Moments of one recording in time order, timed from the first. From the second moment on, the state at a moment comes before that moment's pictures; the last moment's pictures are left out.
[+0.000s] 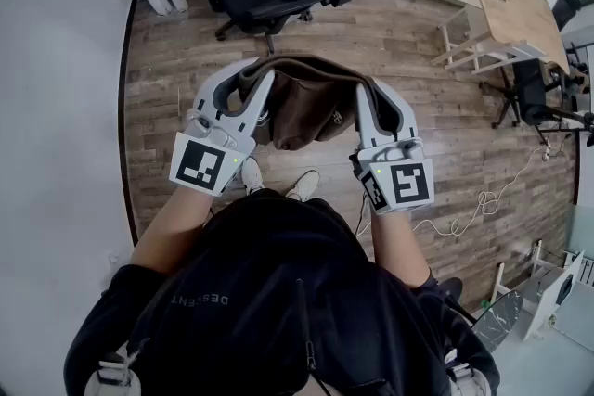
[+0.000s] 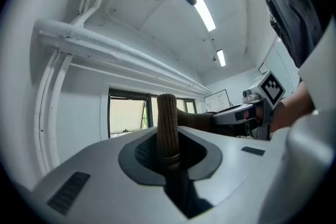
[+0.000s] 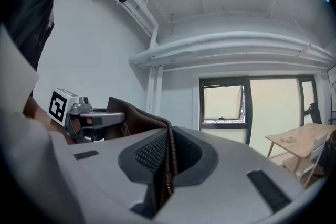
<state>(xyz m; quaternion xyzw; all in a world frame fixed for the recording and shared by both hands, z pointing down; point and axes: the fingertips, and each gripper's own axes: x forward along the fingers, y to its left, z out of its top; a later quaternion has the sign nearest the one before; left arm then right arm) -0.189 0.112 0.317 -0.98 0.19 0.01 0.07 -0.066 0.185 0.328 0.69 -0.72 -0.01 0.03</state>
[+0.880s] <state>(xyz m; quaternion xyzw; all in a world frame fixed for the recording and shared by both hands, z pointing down) -0.197 0.110 0.302 -0.98 0.20 0.03 0.08 -0.075 0.178 0.332 0.67 -0.74 0.01 0.03</state>
